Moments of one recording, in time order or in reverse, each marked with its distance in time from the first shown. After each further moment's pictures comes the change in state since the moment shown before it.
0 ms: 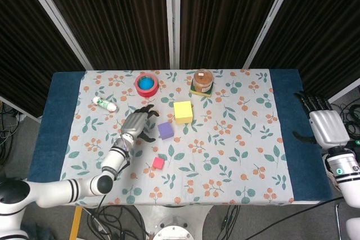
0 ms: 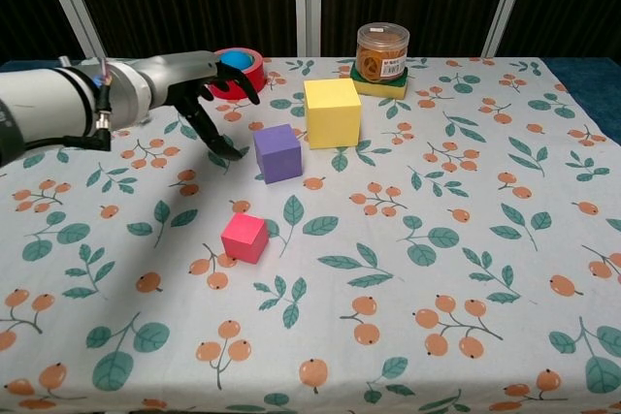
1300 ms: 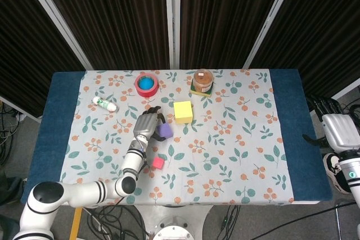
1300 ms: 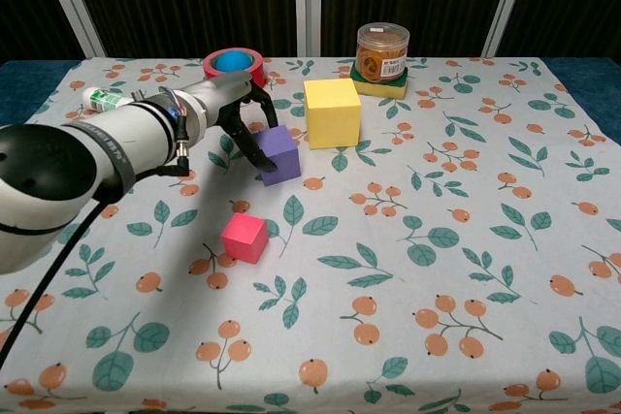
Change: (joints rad) left arm -0.073 -0.232 -0.041 0.208 -0.082 0.109 0.073; right arm -0.070 0.009 0.029 0.070 -0.051 -0.030 0.119
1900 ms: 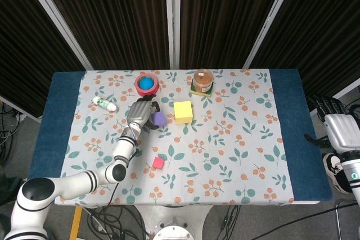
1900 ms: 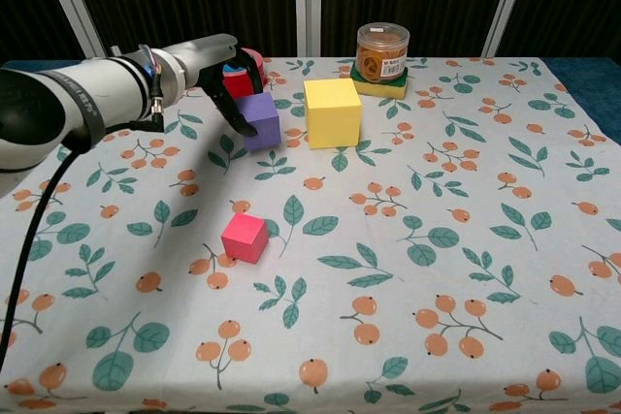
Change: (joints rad) left arm -0.017 0.083 -0.028 0.111 0.113 -0.154 -0.075; right arm -0.016 0.012 0.014 -0.015 0.000 0.008 -0.009
